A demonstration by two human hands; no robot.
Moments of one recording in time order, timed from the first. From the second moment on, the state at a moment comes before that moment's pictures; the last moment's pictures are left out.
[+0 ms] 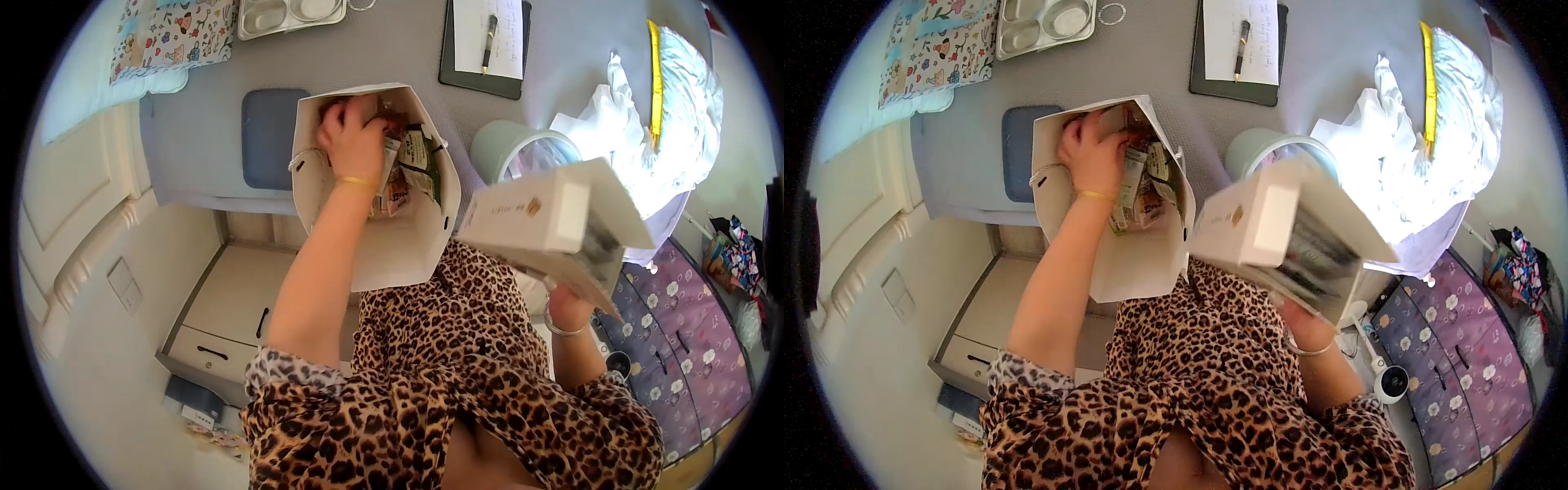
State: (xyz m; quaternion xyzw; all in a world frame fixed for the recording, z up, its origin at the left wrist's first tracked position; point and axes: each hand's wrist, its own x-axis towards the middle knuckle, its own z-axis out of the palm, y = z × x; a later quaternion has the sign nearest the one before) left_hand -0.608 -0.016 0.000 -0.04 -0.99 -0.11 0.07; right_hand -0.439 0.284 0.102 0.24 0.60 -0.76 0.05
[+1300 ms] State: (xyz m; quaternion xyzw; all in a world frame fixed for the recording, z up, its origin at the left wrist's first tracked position) left_hand -0.477 0.086 0.141 -0.17 -0.74 -0.64 -0.16; right_hand -0.470 0.267 0.156 0.19 0.78 -0.60 0.01
